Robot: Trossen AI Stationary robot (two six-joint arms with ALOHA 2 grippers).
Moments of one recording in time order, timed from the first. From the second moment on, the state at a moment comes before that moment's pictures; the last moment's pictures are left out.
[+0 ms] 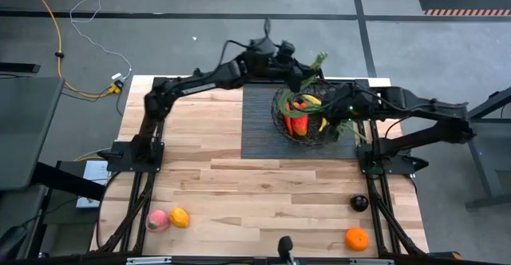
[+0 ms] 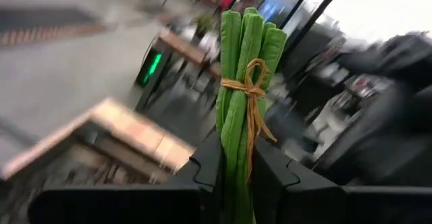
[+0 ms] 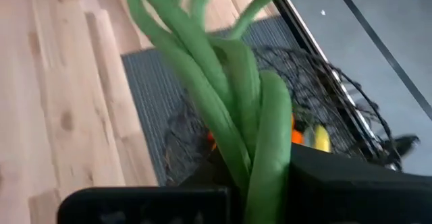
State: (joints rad) left arm 0.45 2.10 2.05 -0.07 0.26 -0.50; right arm -0.11 1.07 1.27 -1.06 0.25 0.12
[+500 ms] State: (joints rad) left arm 0.49 2.27 2.06 -0.24 0.18 -0.49; right arm -0.33 1.07 1.05 -0.91 0.13 -0.01
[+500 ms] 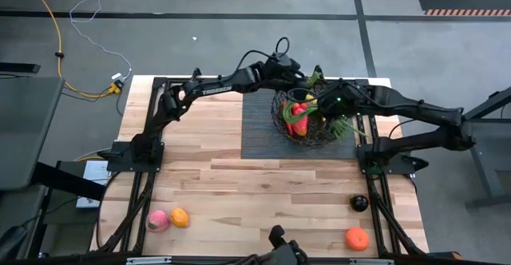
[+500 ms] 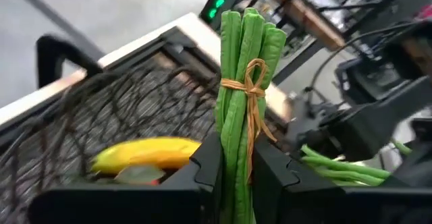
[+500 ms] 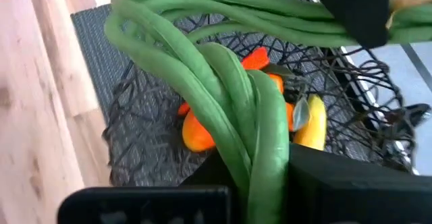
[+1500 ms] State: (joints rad) left arm 0.53 2.33 2.06 -0.38 0.20 -0.47; right arm -0.27 1.26 0.97 -0.75 0.47 -1.12
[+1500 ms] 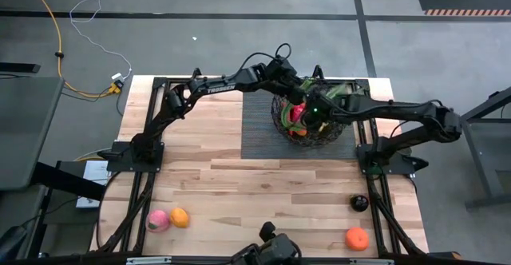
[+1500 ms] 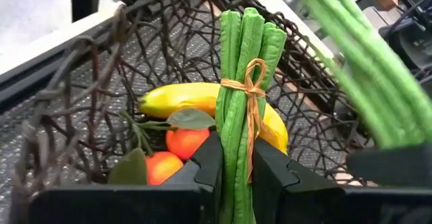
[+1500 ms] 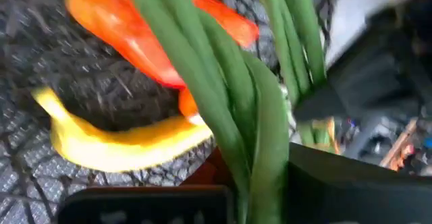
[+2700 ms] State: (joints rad) left arm 0.52 2.36 2.06 -0.48 0.14 -0.41; right arm -0.26 1.43 0.97 -0.91 0.16 -0.94
